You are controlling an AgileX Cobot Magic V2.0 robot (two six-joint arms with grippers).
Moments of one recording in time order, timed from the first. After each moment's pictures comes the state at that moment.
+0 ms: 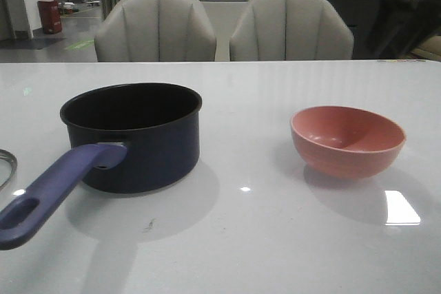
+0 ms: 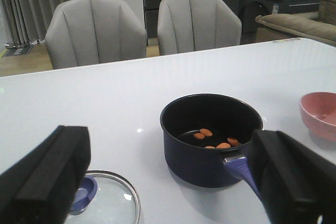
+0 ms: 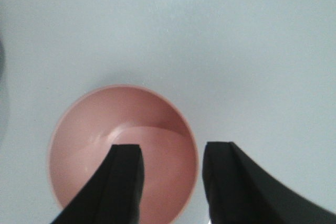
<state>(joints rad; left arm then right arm) -0.25 0.03 -0.33 -0.05 0.46 0.05 0.06 1.67 -1.41 0.38 0.84 -0.40</state>
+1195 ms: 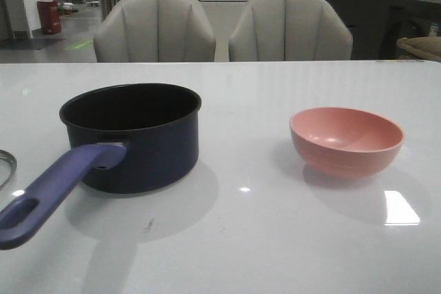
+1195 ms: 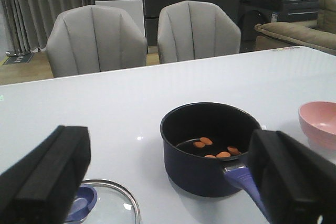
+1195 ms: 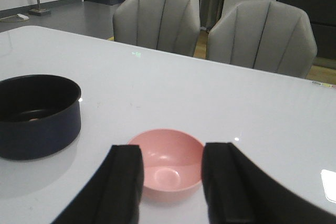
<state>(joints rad) -0.25 0.03 -0.33 -0.05 0.43 0.05 0.26 0.23 -0.25 0.42 0.19 -0.44</state>
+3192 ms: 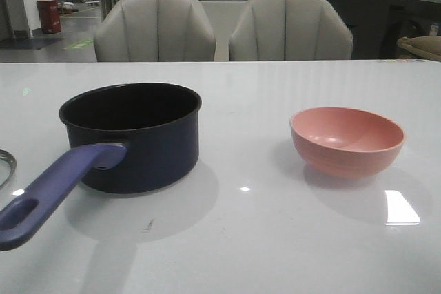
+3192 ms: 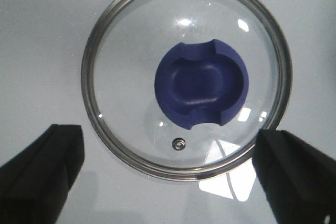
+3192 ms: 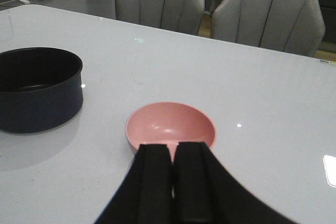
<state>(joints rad) 0.20 1.51 -1.03 -0.11 0.87 -0.06 0.26 0.19 -0.18 0.42 0.20 -0.44</state>
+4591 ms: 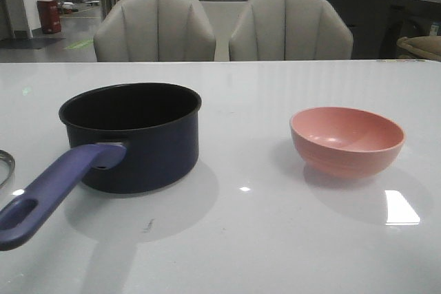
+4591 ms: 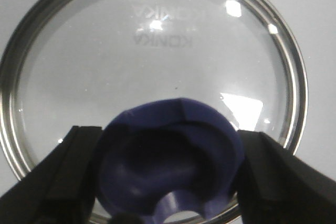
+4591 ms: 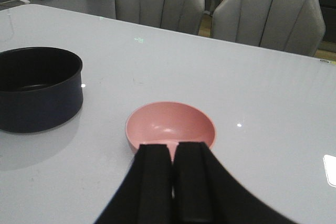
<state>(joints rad) 0.17 1.82 -1.19 -0.14 0.90 0.01 0.26 0.19 -0.18 0.42 0.20 -0.44</state>
